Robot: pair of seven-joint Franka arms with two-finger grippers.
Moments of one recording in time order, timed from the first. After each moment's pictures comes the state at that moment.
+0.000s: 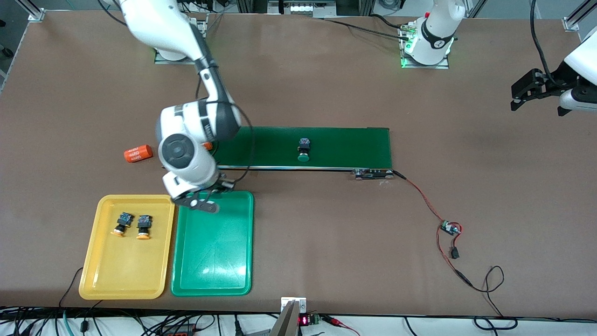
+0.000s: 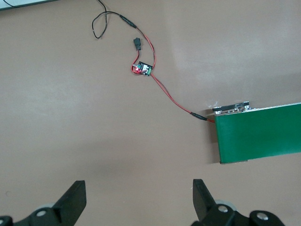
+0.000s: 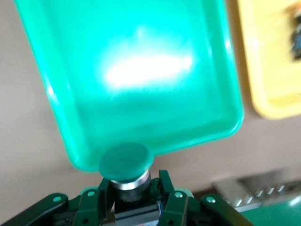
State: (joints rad) left arm -0.01 -0.02 -0.04 -1.54 0.04 1.55 0.10; right arm 0.75 0.70 -0.47 -1.45 0.28 2.05 0.46
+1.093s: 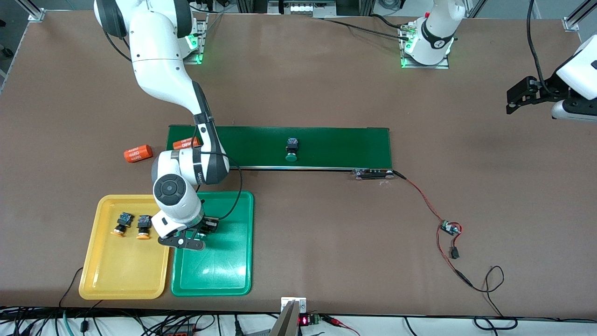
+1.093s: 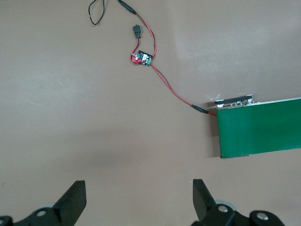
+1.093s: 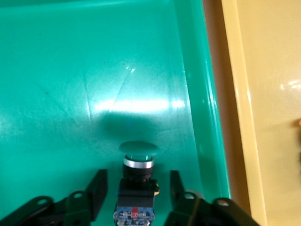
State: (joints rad) left arm -0.02 0.01 -0.03 -1.54 0.04 1.53 0.08; right arm 0.62 1.01 -0.47 -1.20 0.28 2.25 0.32
